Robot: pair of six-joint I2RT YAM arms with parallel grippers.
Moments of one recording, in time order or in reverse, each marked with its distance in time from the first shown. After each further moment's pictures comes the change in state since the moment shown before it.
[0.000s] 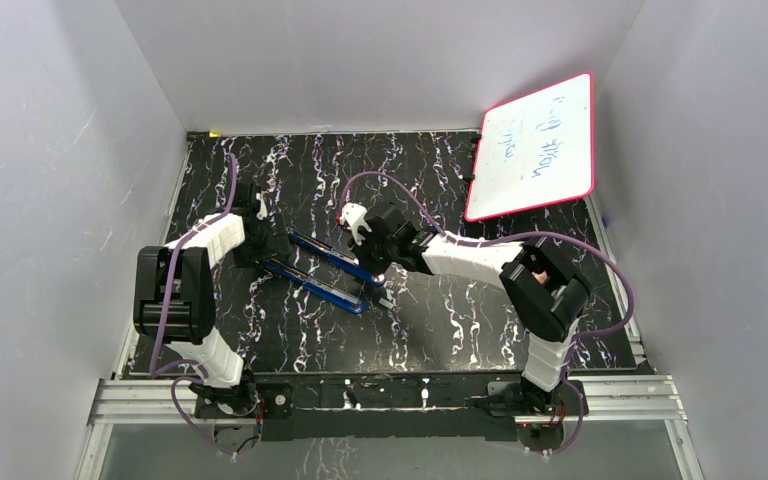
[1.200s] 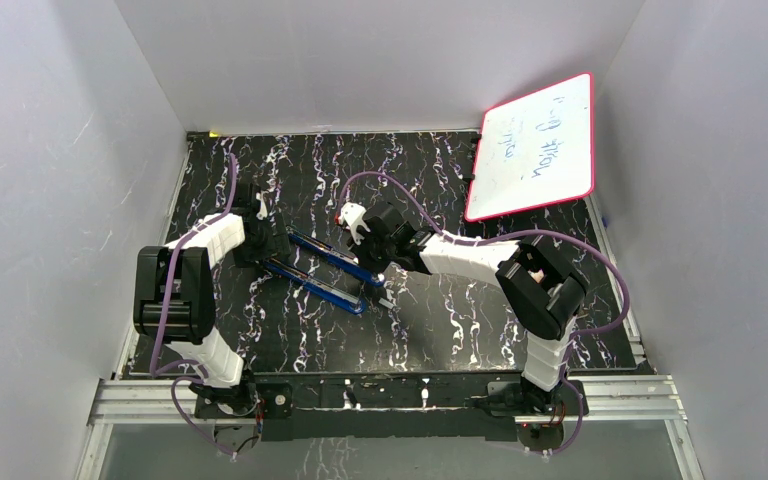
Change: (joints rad) left arm 0.000 0.000 0.000 0.000 0.001 0.000; right arm 0.000 0.023 0.014 0.009 0.017 -0.005
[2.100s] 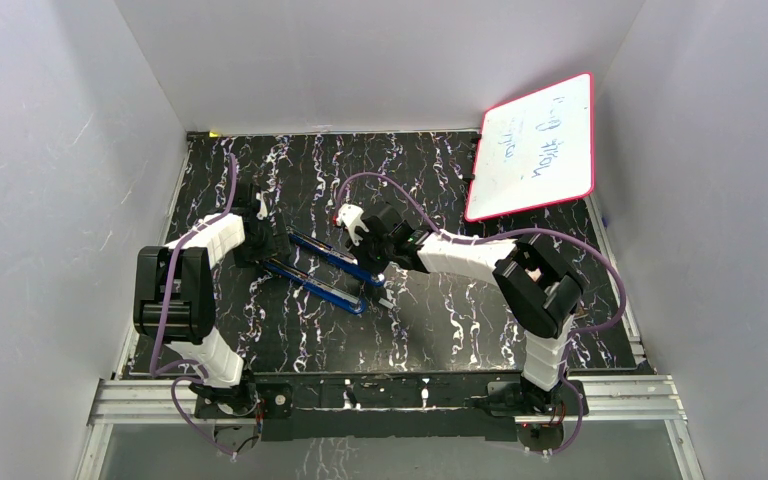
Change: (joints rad) left arm 0.000 0.000 0.000 0.000 0.006 0.000; right arm 0.000 0.019 0.020 -0.025 -0.018 -0.022
